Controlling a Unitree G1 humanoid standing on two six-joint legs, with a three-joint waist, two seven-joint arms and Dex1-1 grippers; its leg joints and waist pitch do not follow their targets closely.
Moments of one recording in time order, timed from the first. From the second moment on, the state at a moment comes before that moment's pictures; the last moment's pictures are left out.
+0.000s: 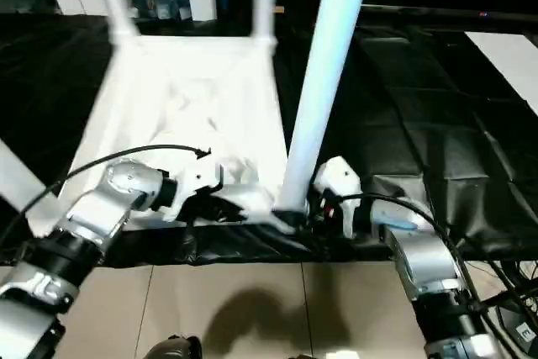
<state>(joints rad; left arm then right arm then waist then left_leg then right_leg) -0.64 0.34 -0.35 0.53 0.04 0.14 -1.32 -0.32 -0.44 0.14 0.24 0.19 0.16 1.14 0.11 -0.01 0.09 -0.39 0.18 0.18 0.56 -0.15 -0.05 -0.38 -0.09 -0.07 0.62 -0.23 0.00</state>
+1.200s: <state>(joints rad) -0.62 0.18 -0.27 0.50 0.12 0.31 -0.88 -0.42 -0.07 -0.01 0.45 0.07 0.12 0.42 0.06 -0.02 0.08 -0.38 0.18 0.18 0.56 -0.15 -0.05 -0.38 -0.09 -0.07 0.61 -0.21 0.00</state>
